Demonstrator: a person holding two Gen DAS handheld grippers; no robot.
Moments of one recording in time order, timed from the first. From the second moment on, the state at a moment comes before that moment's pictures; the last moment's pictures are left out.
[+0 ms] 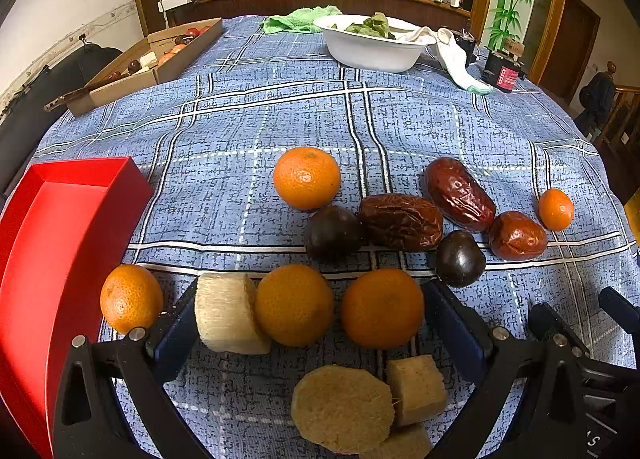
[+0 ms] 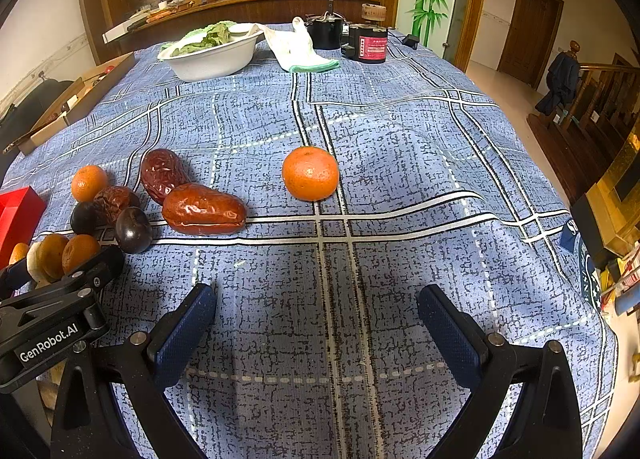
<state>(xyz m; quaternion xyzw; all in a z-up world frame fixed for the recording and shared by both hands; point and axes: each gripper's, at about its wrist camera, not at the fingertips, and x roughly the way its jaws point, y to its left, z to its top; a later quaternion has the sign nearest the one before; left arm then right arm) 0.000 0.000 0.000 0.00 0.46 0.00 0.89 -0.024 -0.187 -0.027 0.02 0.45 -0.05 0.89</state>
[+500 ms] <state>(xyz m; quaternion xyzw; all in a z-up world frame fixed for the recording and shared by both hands) 0.007 0.000 0.000 0.00 0.48 -0.01 0.88 -0.017 -0.188 -0.028 0.03 0.46 -0.05 0.89</state>
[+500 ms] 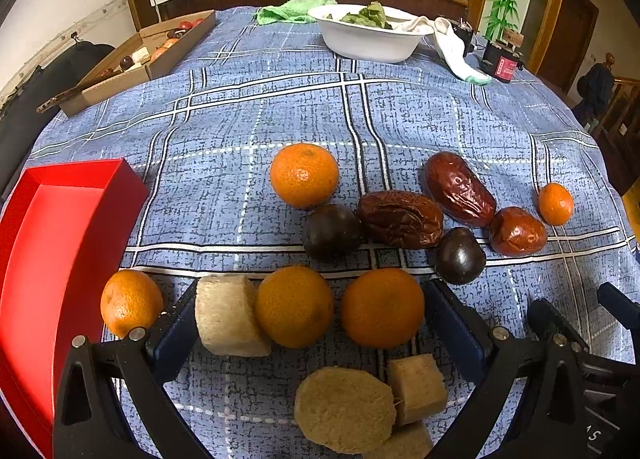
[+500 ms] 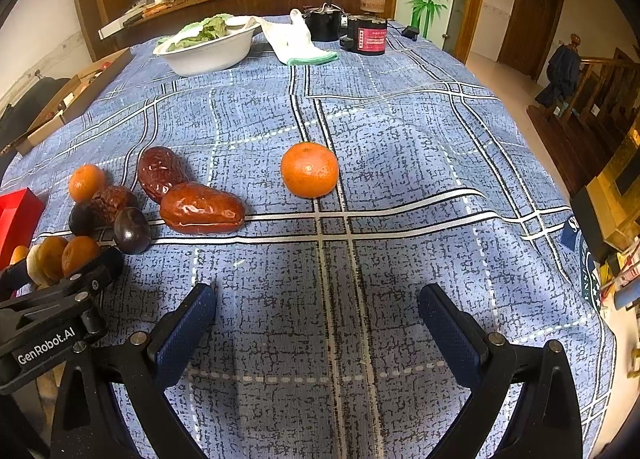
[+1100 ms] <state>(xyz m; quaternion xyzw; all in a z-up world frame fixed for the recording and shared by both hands) -0.002 0.011 0.004 0.00 0.49 -0.03 0.87 -0.017 -0.186 -0.027 0.03 0.45 -0.06 0.89</state>
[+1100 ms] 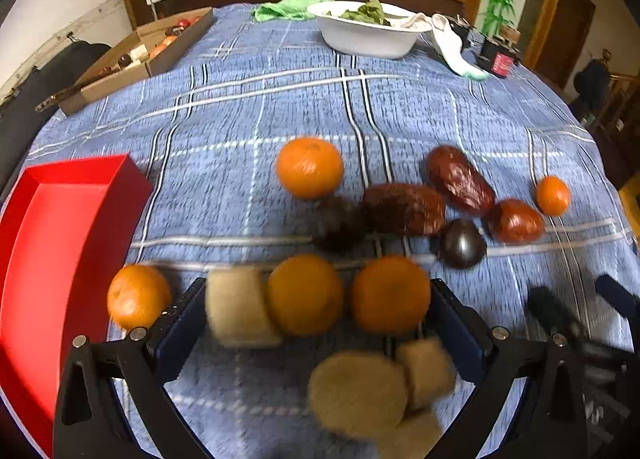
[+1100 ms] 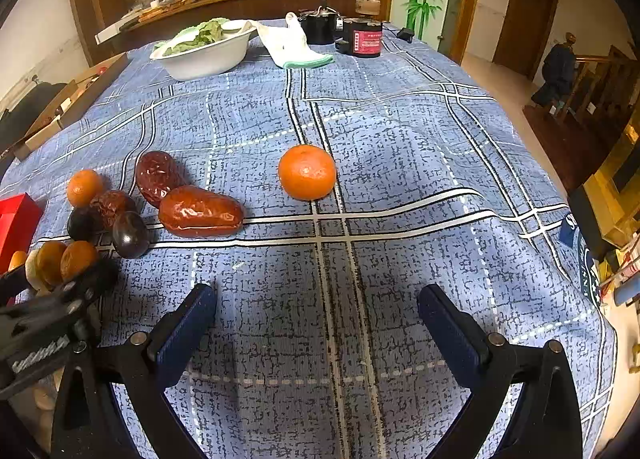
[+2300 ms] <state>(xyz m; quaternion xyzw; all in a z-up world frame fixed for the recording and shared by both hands) -0.085 0.083 0.049 -0.03 0.42 -0.19 0.89 -0.073 -0.092 -0.019 0.03 0.44 0.14 0.88</state>
